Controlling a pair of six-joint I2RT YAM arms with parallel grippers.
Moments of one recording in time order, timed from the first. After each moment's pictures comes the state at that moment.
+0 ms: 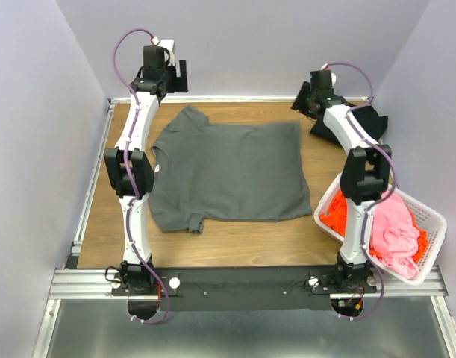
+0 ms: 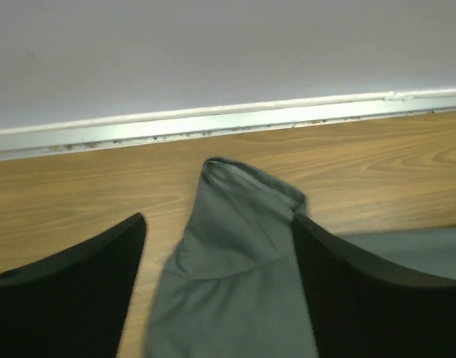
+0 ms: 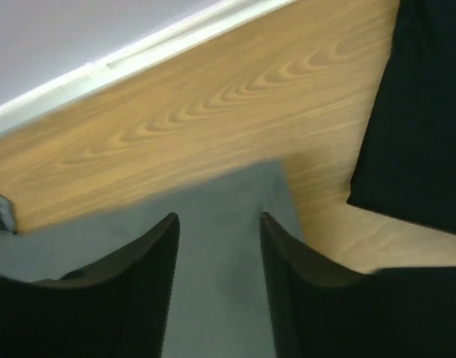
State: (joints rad) left arm -0.09 2.29 2.41 -0.58 0.07 -0.05; right arm 0.15 2.06 1.89 -0.44 0.12 0.50
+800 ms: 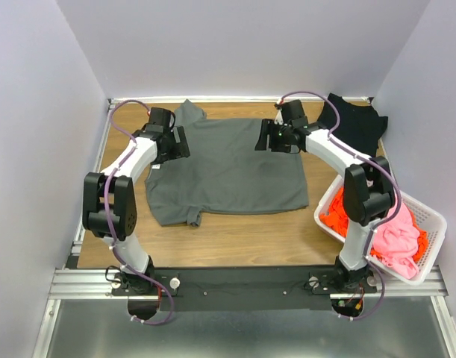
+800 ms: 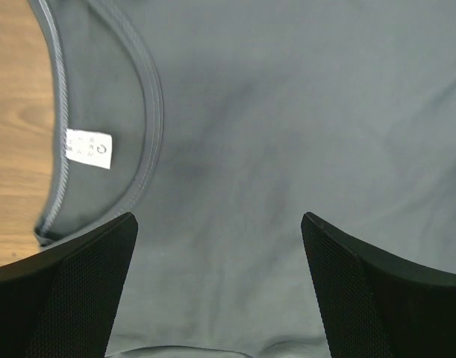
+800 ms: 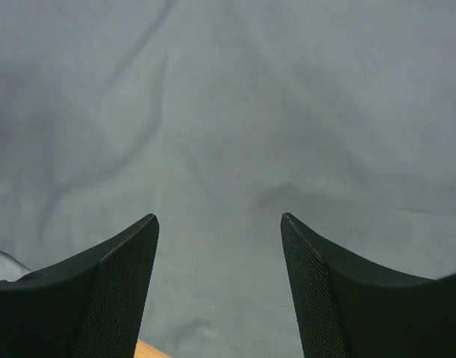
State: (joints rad) left arm -0.15 1.72 1.31 -0.53 -0.03 -0.37; right arm 0.37 1.89 1.49 -0.40 -0.17 0.38
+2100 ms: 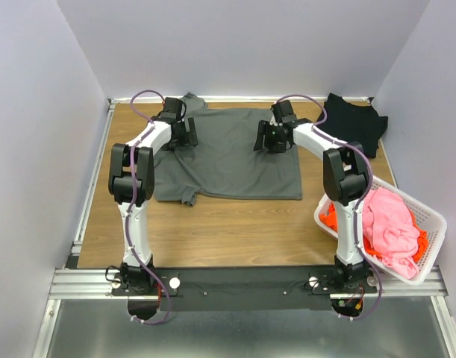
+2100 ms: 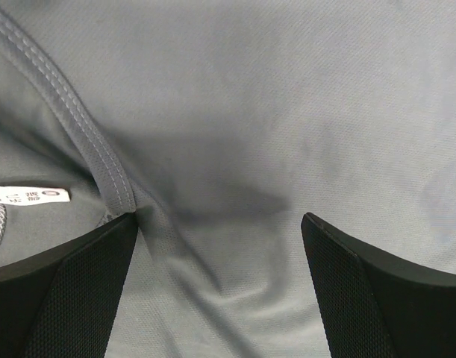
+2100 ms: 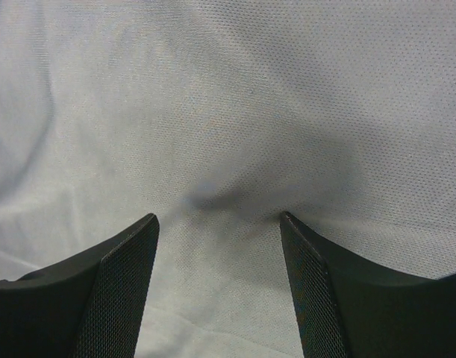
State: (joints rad) left arm -0.15 2.17 1.67 -0.50 -0.03 -0.31; right arm 0.34 2.22 1.71 -0.44 -0.15 0.41
